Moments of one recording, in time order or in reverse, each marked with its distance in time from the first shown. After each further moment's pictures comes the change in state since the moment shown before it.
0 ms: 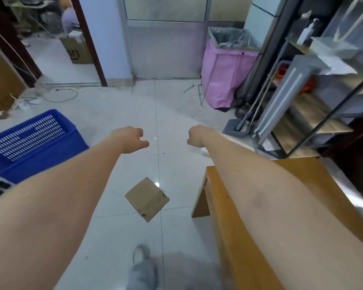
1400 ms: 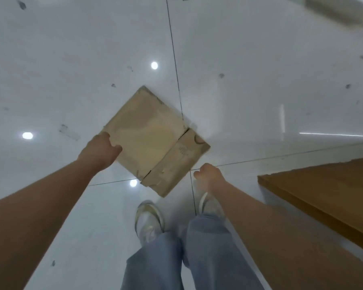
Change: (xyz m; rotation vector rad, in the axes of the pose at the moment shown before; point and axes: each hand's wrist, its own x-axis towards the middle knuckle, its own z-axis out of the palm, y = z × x) left_hand 0.492 -0.215 0.722 -0.350 -0.576 -0.411; right_hand 0.463 -0.092 0.739 0.804 -0.758 0.663
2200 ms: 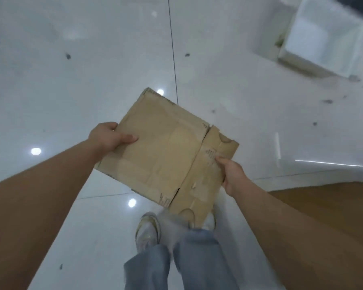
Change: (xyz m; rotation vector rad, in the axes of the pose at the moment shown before) left_hand -0.090 0.059 -0.139 -0.594 0.036 0.045; right_hand -0.110 -0.029 -0.123 1.035 0.108 0.046
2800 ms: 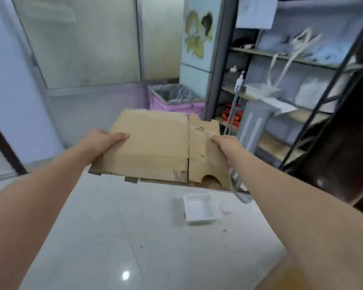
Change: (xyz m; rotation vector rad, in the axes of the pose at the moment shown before) left_hand -0.553 0.466 -0.292 0.004 0.186 0.901; right_hand -0.688 -0.335 -0.218 0.222 0.233 -1.002
